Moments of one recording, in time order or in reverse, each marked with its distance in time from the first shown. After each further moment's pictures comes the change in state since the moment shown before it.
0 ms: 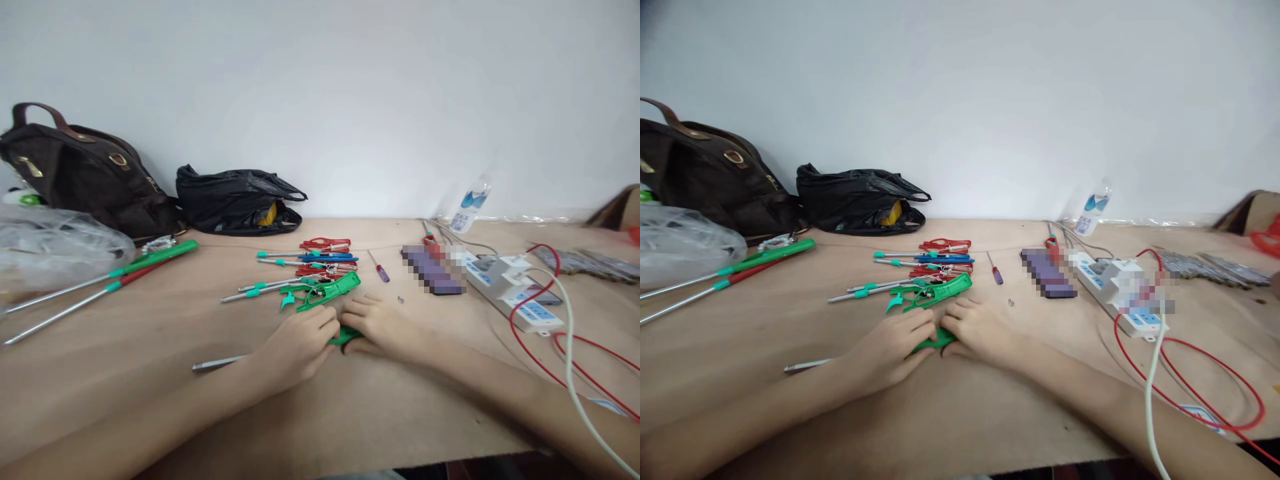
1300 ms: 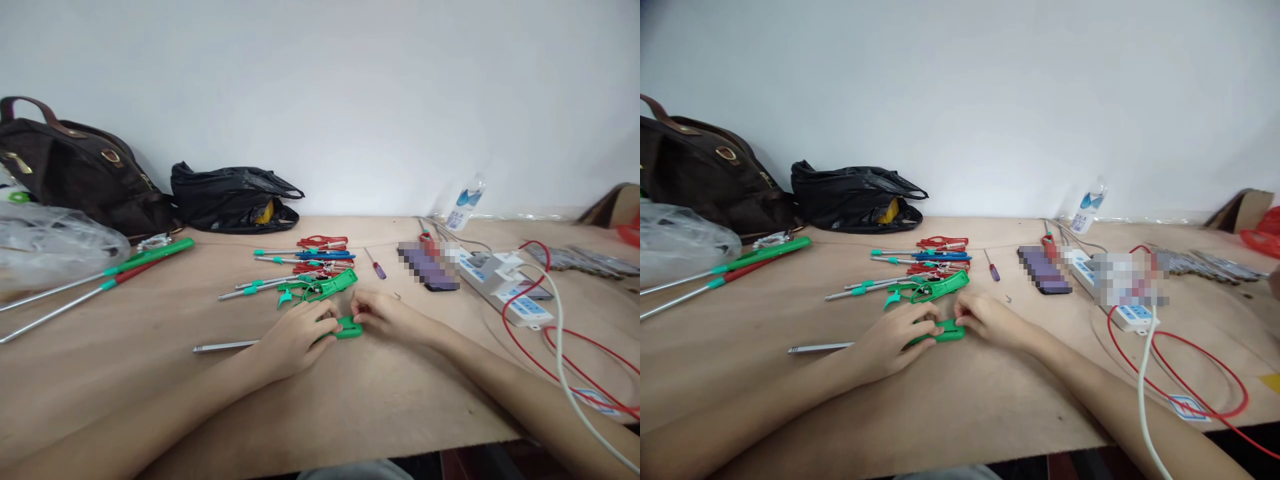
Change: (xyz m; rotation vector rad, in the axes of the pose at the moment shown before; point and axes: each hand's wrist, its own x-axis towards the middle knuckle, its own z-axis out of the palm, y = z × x) left_hand 0.000 -0.010 0.008 -0.184 0.057 0.038; right_hand -0.012 0.019 -0.006 0.567 -0.052 0.294
